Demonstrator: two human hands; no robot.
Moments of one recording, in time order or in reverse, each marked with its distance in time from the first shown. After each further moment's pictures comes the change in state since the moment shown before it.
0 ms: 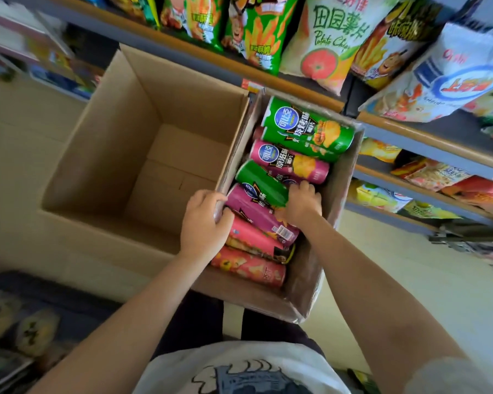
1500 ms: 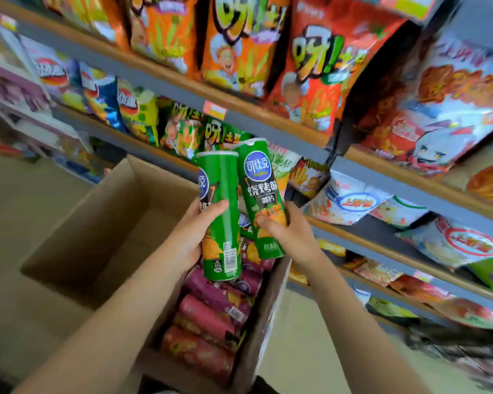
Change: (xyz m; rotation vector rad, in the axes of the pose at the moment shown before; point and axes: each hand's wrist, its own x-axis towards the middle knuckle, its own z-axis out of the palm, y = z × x) left_hand 0.057 0.194 -0.049 -1.108 -0.158 -0.315; right_hand -0.092 0.056 -0.208 1.128 0.160 -0.349
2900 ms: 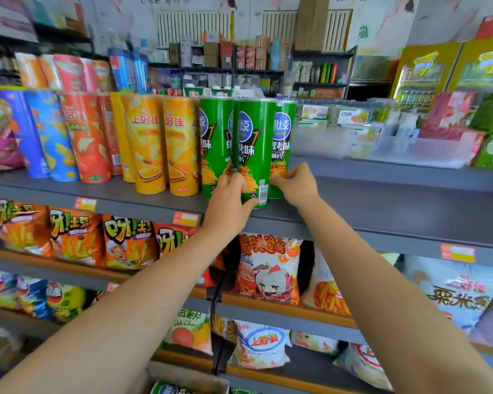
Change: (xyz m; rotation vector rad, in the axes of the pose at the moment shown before) left_hand 0.016 0.184 0.369 1.116 0.148 1.274; right_hand 0.052 -0.246 -0.349 -0.134 0.653 -0.410
